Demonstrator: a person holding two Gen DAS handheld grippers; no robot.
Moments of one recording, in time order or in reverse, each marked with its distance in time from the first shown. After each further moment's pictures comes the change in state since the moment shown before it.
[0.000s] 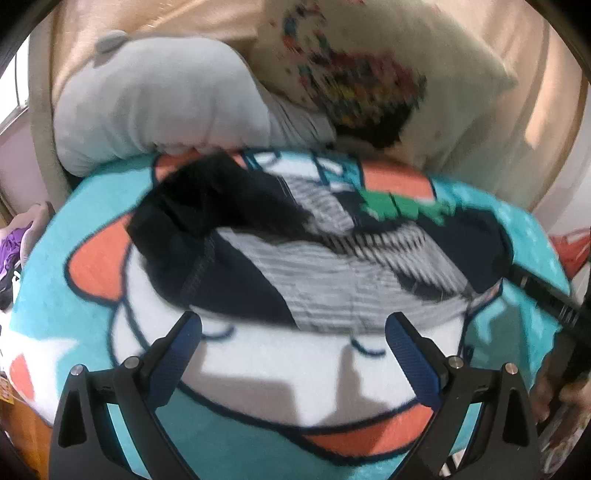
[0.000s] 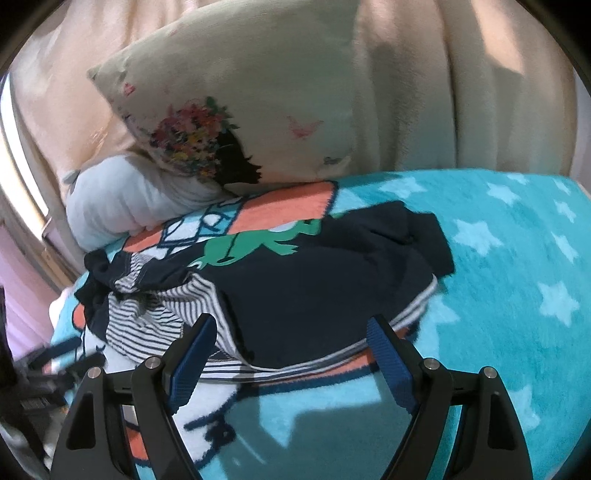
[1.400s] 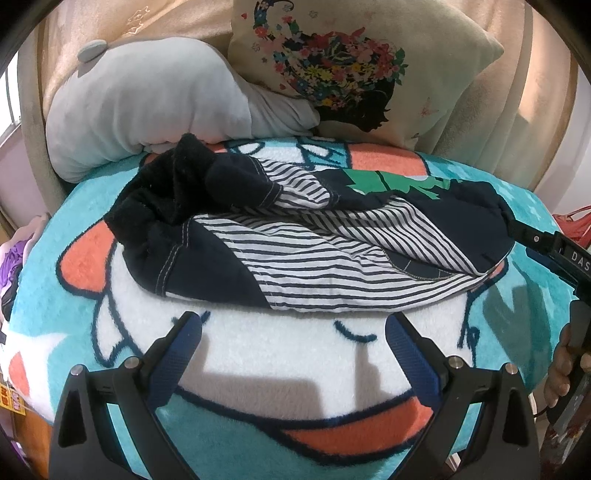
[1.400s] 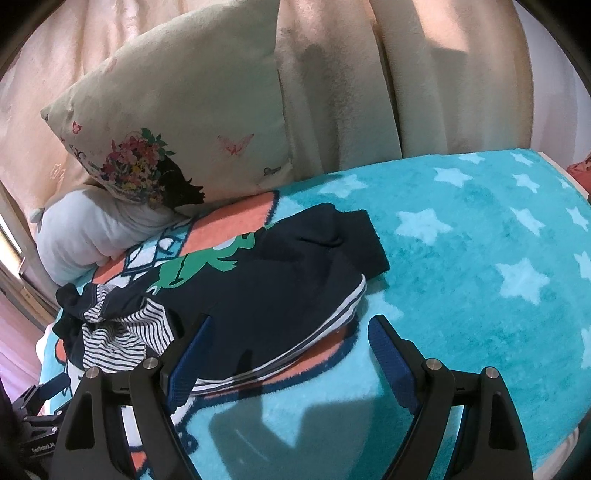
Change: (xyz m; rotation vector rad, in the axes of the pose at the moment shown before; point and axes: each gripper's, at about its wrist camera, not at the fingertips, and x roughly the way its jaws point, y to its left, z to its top) left arm 0.012 -0.028 -0.021 0.081 0.016 0.040; right arm -0.013 -0.041 -0.003 0.178 -0.033 -0.111
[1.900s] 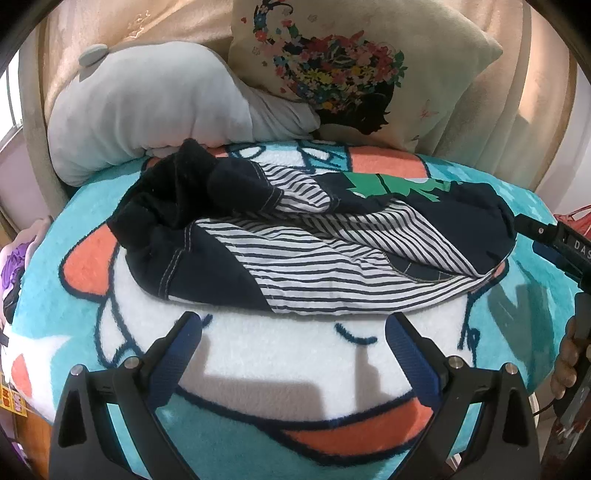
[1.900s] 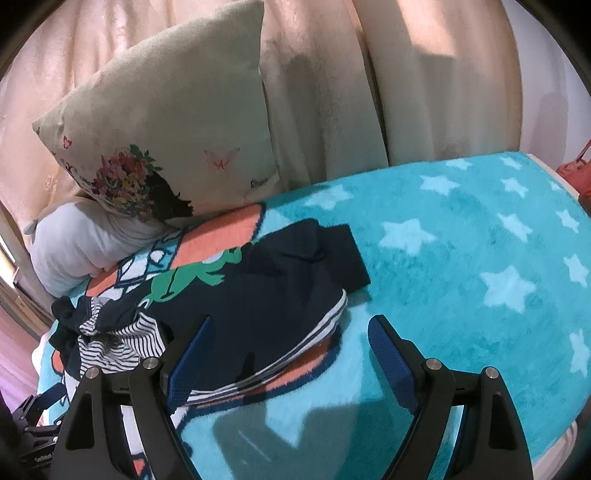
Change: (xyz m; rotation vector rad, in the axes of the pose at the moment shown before) left arm -0.001 0.000 0.001 0.002 -0.007 0.008; right arm -0.003 -0.008 0.007 0.025 -0.021 -0.039
